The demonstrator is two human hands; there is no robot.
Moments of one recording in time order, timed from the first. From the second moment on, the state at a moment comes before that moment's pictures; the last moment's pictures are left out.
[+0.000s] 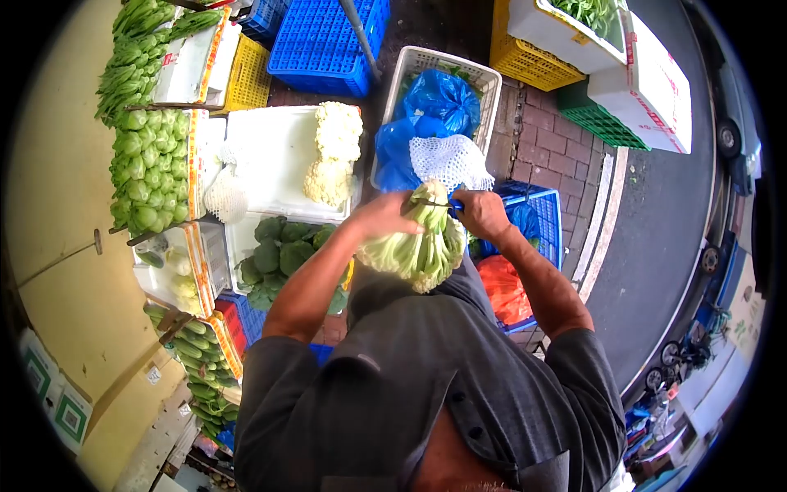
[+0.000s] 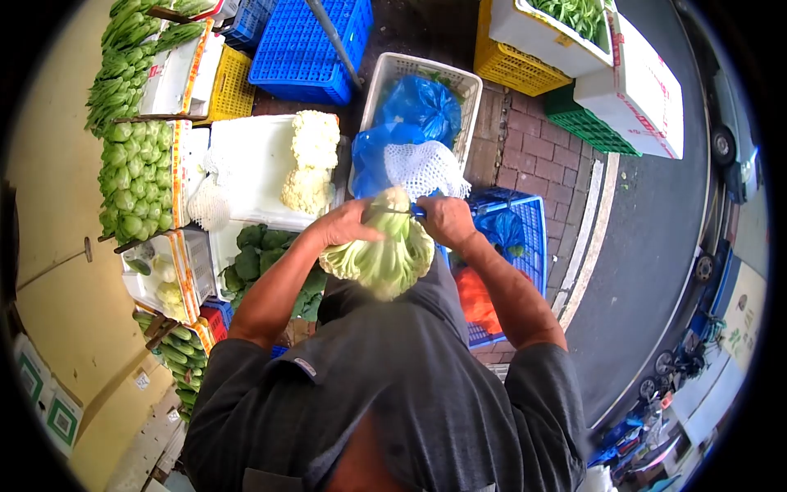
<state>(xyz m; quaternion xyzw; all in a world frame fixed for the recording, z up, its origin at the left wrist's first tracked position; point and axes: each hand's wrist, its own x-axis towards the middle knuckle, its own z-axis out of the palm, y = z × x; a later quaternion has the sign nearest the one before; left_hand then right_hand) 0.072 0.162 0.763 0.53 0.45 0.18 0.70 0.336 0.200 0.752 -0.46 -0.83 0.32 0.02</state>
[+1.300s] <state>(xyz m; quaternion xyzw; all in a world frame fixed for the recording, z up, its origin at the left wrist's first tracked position) 0.090 0.216 0.713 0.01 0.34 0.27 0.90 0.400 0.193 0.733 -0.61 -0.28 0.68 0.29</state>
